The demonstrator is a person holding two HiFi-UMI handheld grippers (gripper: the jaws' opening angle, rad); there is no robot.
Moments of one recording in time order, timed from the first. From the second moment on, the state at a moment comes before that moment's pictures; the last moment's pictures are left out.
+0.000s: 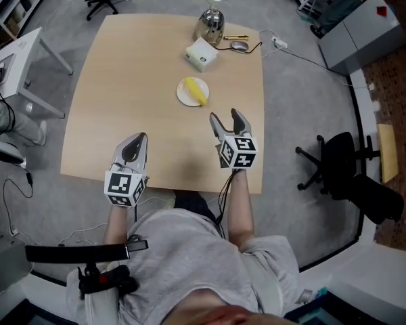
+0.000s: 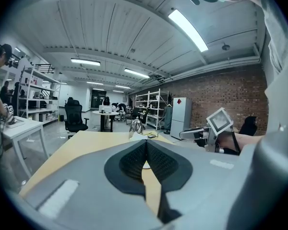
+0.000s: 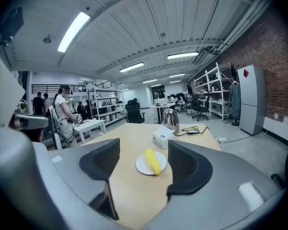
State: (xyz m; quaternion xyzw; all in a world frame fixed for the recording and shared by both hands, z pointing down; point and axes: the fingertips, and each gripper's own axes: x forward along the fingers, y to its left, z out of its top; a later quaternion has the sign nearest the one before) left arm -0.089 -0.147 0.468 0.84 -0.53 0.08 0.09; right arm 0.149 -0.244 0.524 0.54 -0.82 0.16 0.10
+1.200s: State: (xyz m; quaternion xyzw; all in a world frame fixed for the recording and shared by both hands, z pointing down) left arm -0.049 -0.129 0.453 0.88 -0.47 0.07 0.07; right arm 0.167 -0.132 0.482 0.56 -0.82 0.13 0.05
